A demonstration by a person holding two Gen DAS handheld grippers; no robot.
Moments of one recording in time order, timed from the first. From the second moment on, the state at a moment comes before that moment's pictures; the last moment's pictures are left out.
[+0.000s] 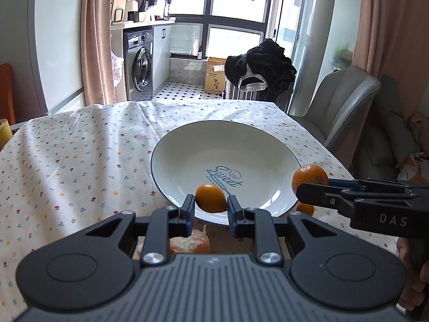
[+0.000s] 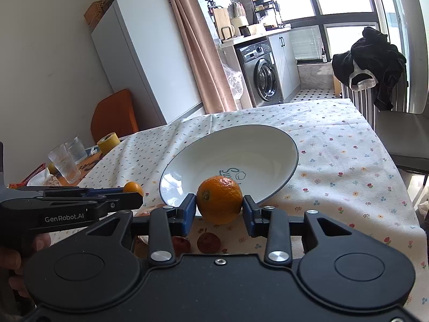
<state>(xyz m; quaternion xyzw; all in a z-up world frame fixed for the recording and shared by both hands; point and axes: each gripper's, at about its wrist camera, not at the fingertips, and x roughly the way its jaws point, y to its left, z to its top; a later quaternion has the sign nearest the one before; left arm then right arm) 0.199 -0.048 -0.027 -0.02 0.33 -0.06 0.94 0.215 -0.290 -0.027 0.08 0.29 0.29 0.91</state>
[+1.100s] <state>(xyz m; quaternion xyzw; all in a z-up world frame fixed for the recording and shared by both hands) 0.212 -0.039 -0.031 -0.04 0.36 -0.05 0.93 0.263 -0.274 -0.041 0.05 0.31 0.27 0.91</state>
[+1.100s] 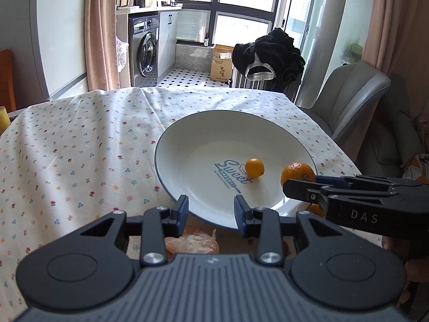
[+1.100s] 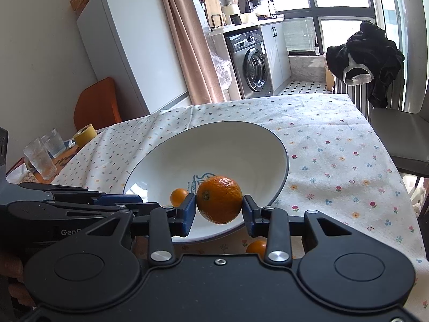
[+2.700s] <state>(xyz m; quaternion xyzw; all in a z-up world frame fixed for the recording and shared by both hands) 0.121 0.017 -0.055 -0.11 0.32 0.02 0.94 0.193 -0.285 -0.041 0.07 0.31 0.28 0.91</state>
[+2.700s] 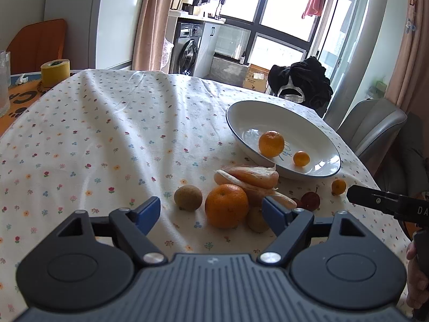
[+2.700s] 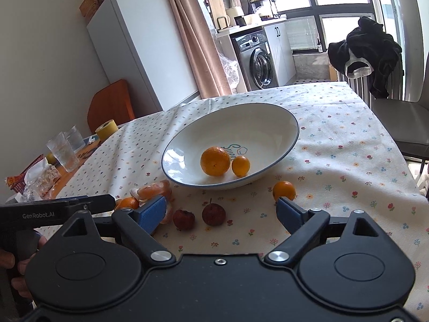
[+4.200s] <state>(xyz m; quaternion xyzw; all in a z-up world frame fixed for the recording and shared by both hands) 0.134 0.006 -0.038 -0.12 0.30 -0.01 0.94 0.241 -0.290 -0.073 0.05 0.32 0.21 0.92</state>
